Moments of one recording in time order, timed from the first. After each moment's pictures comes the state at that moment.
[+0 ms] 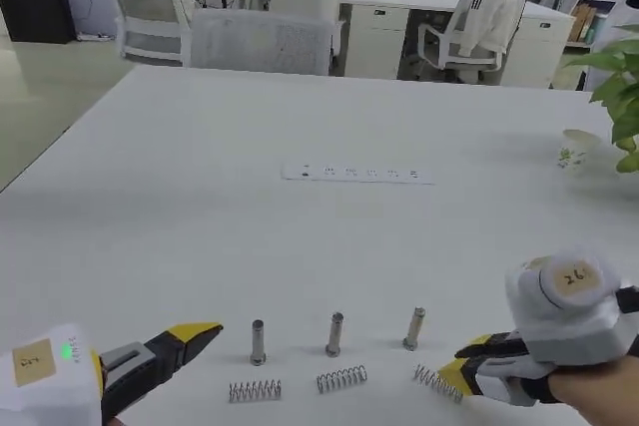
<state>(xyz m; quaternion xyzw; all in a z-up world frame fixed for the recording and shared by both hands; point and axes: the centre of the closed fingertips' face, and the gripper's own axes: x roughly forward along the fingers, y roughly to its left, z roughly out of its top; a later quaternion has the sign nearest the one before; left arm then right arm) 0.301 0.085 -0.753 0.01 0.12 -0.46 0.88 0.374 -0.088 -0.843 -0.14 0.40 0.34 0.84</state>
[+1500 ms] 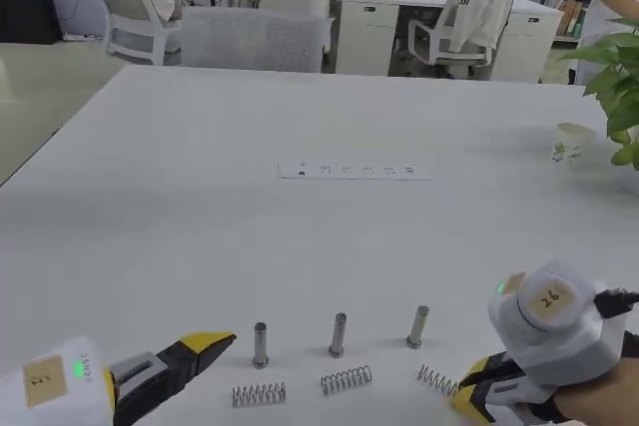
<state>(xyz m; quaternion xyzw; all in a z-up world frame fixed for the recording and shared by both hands) 0.298 0.082 -0.757 0.01 0.12 -0.48 0.87 0.353 -0.087 -0.861 -0.23 0.44 0.38 0.78</state>
